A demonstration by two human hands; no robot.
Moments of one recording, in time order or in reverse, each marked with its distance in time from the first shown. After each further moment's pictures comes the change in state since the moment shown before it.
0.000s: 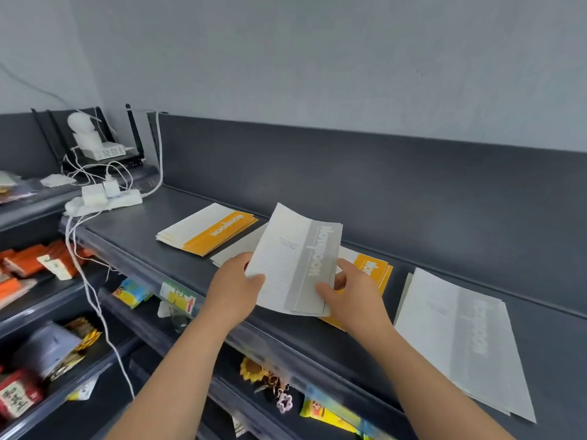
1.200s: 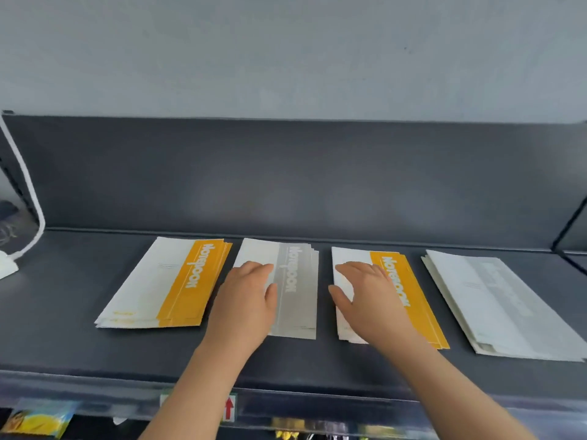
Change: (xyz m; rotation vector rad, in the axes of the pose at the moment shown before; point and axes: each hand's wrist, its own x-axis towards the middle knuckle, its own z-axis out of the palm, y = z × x) left_hand 0.128 -0.064 -0.031 0.285 -0.214 0.520; right_hand 0.051 -0.048 0.079 -0.585 0.213 0.210
